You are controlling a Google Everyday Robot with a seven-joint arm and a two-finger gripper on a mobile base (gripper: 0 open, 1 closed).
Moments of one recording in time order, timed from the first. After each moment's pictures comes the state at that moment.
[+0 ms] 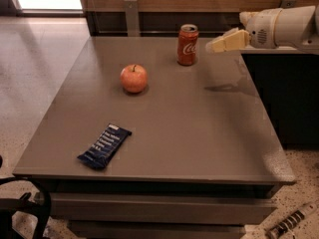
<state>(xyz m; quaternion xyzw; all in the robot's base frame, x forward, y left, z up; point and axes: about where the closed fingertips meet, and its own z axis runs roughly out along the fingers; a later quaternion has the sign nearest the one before) 0.717 -0.190 0.944 -0.37 0.73 0.20 0.54</state>
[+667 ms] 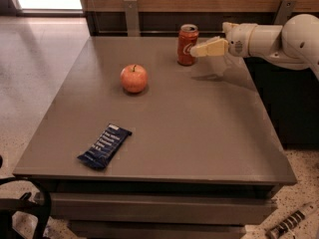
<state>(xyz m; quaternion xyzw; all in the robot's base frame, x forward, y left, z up) 0.767 -0.168 0.904 -0.34 0.71 0.24 0.57</state>
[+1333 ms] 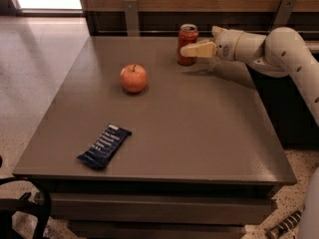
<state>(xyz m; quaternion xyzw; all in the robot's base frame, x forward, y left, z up) 0.797 -0.146 0.886 -0.31 0.69 0.27 0.60</state>
